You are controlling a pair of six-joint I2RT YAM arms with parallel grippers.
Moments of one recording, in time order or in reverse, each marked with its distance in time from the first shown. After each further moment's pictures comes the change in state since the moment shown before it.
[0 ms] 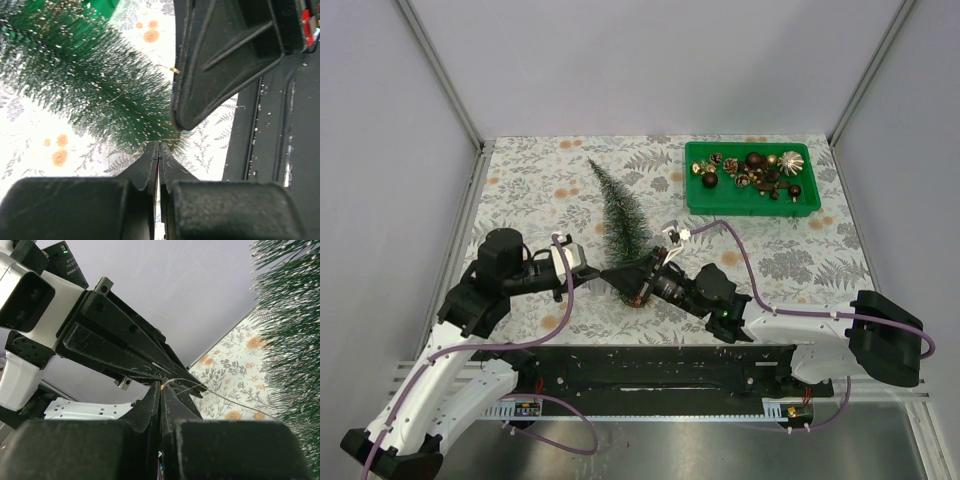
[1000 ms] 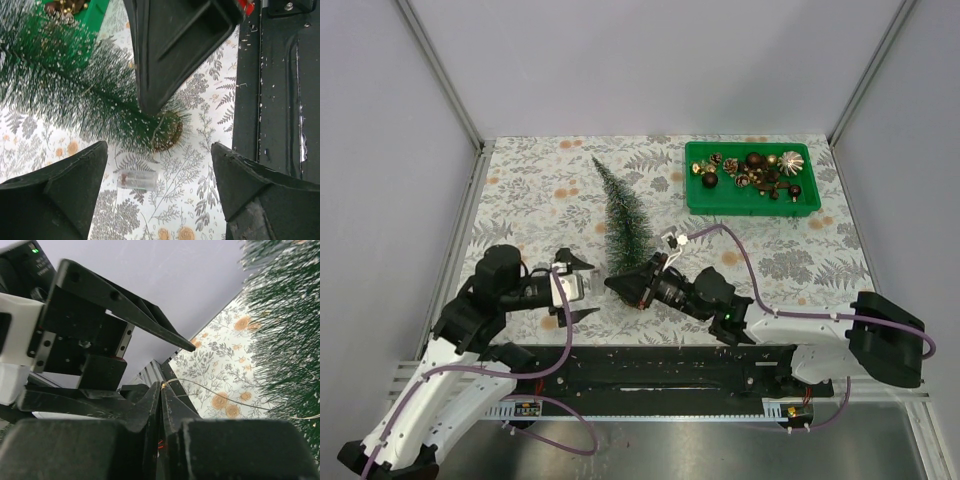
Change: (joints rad) left arm -0.024 -0.104 -0.069 -0.074 -0.003 0.199; right arm 0.000 -0.023 -0.045 -0.044 -0.006 -0.012
